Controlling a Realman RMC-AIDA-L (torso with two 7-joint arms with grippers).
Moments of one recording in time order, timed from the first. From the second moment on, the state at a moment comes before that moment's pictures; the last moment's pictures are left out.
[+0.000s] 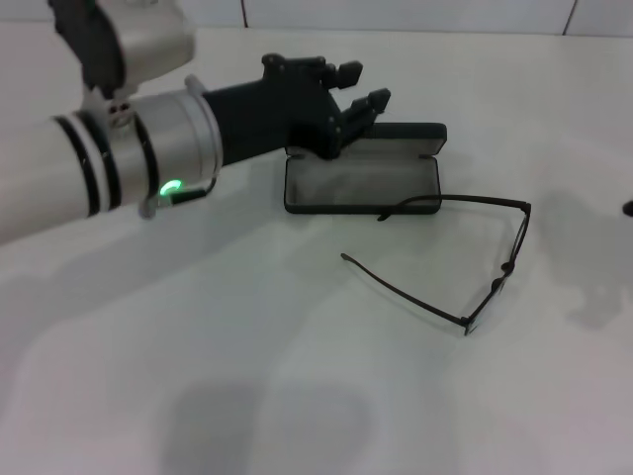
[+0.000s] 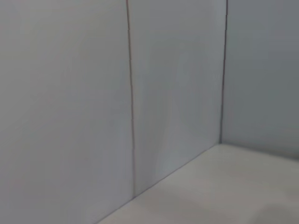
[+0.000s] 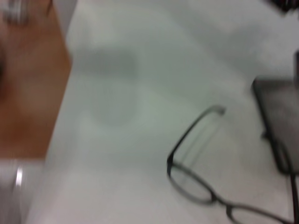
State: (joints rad) left arm -0.22 -2.09 1.64 1.37 1.62 0.79 -1.74; right arm 0.63 1.91 -0.97 -1.37 -2.37 -1.99 1.52
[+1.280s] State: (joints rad) left arm -0.17 -2.09 1.13 0.66 1.30 1.56 -1.11; right arm 0.88 2.03 -1.71 -1.23 -2.64 -1.62 1.47
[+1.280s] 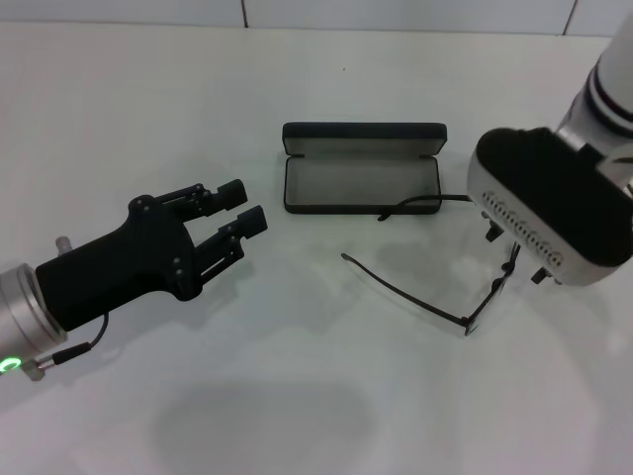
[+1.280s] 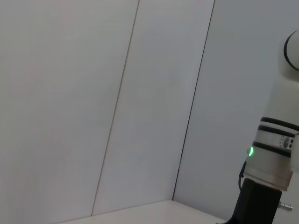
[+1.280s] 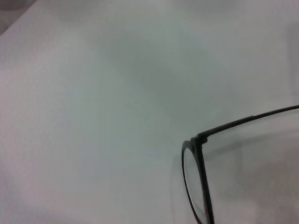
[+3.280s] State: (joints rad) left arm -0.19 -2.09 1.10 0.63 1.19 1.71 -1.08; right arm 0.45 2.02 -1.13 -1.56 -1.94 -1.94 1.50
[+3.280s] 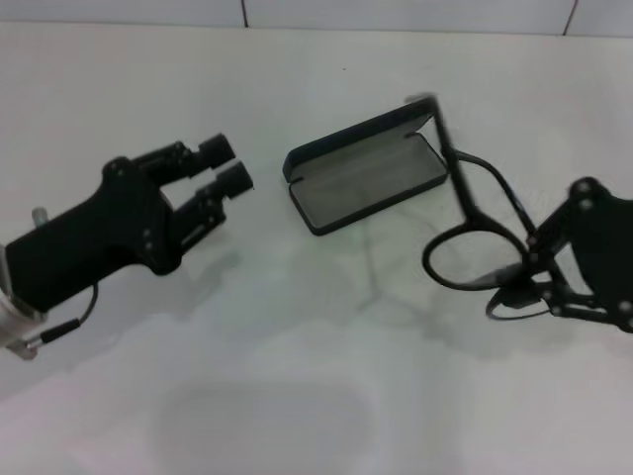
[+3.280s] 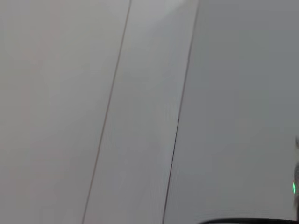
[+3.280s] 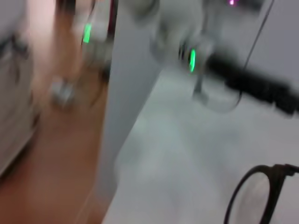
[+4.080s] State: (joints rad) left arm -0.47 -2.09 1.10 0.50 1.43 1.33 -1.11; right arm 0.17 2.02 -0.64 -1.05 -1.52 -1.98 1.19
